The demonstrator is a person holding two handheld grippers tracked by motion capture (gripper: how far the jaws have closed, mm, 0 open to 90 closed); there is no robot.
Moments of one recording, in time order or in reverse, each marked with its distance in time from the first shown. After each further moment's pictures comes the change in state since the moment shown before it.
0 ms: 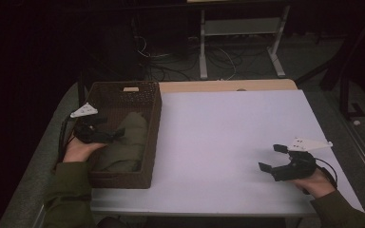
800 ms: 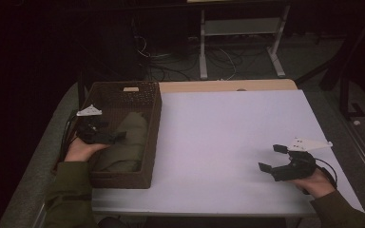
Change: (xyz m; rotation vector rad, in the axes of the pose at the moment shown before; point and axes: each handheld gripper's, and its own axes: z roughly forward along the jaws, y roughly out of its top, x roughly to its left) left arm 0.003 -0.004 0.010 0.110 0.005 -0.035; right arm 0.000 -0.001 0.000 0.001 0.005 0.009
